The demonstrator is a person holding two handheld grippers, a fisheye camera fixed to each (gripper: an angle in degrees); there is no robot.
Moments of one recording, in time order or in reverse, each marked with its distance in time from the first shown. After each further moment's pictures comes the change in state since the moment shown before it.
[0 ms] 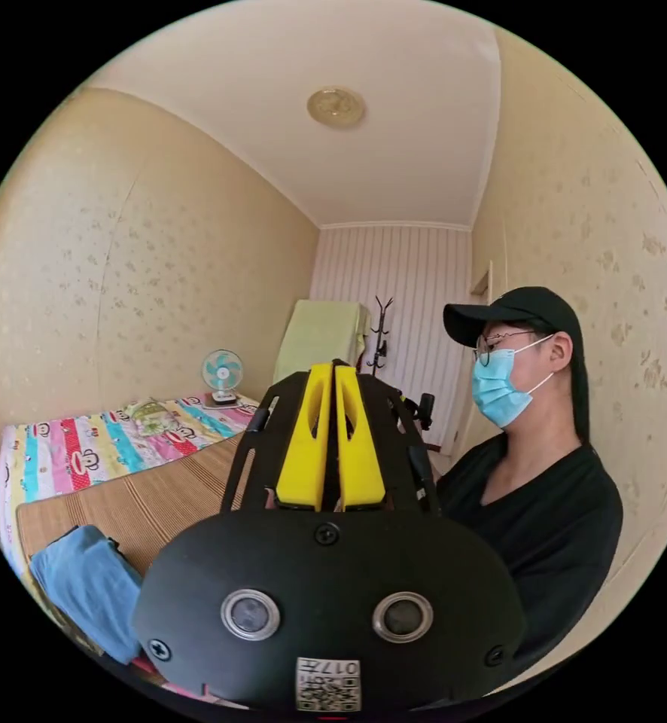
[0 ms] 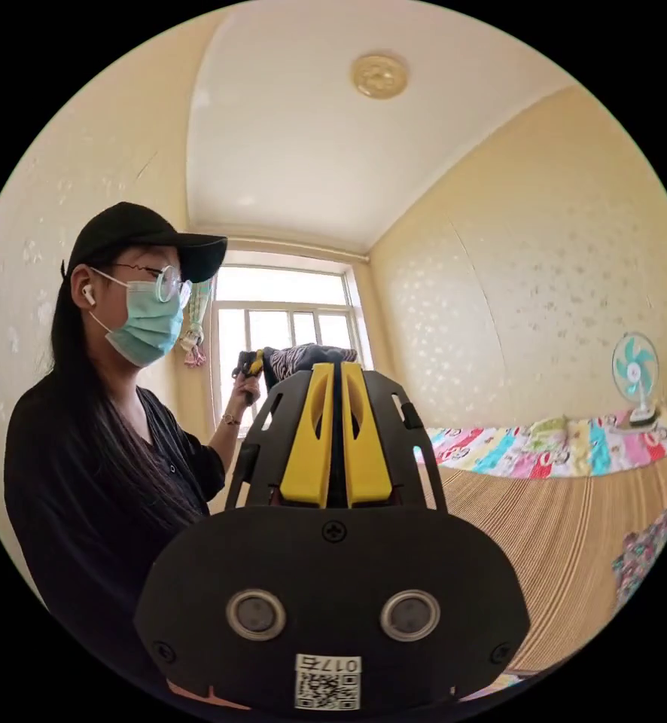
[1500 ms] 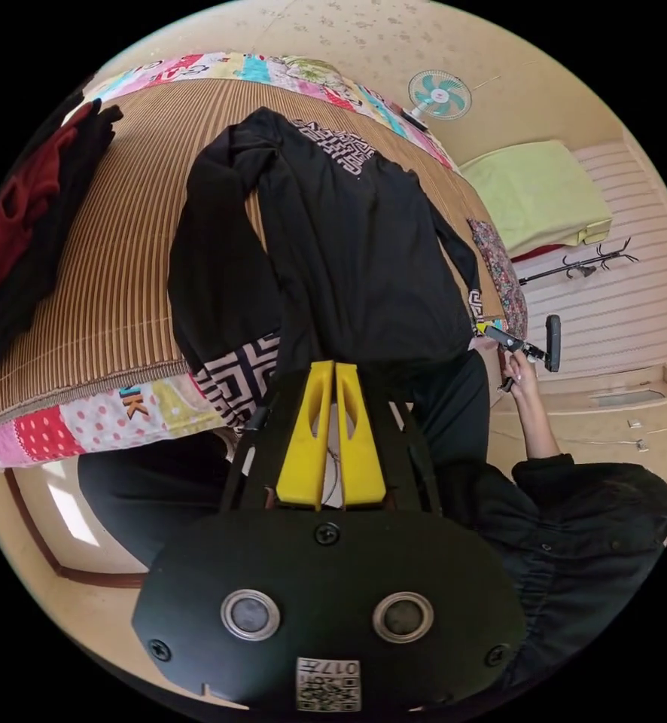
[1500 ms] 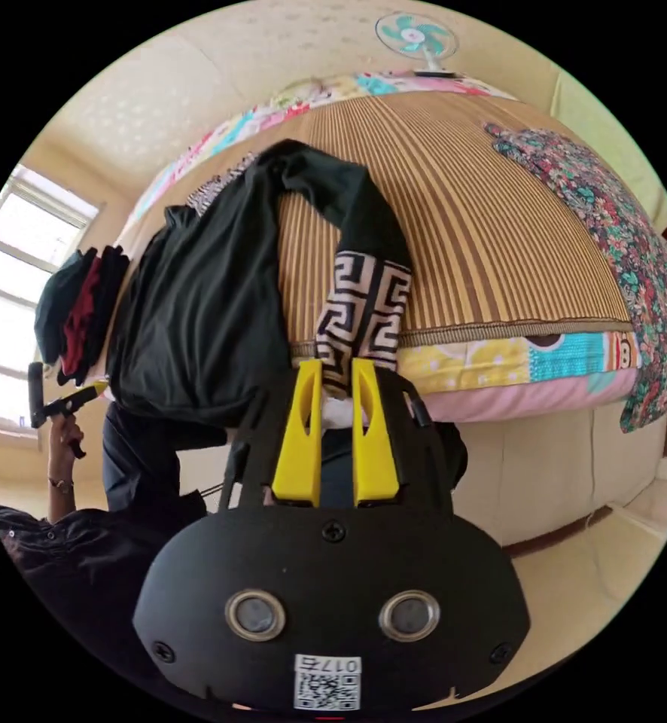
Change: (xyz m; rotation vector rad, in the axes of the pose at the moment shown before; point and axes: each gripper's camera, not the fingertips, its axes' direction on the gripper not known) left arm -0.175 0.354 0.287 -0.874 -0.365 -0.845; right arm 0.203 0.354 0.116 -1.125 0.802 0.776
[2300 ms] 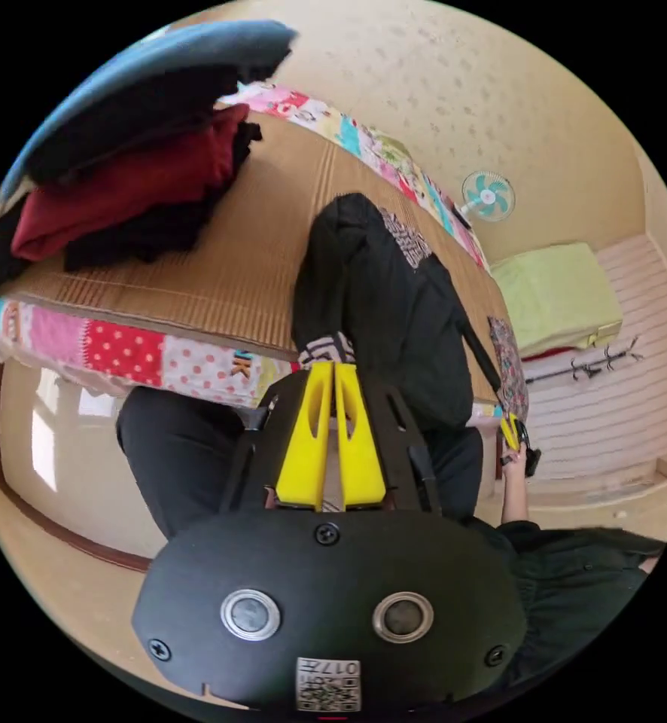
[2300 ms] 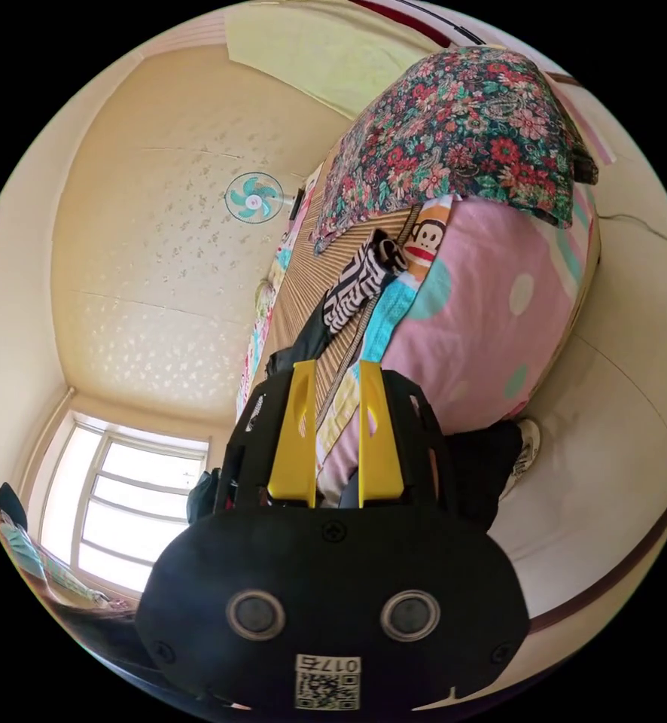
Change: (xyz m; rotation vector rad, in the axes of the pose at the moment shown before) left arm -0.041 0.100 -0.047 0.262 -0.004 -0.251; right arm 0.284 0.192 -0.063 0.566 -0.589 0.657
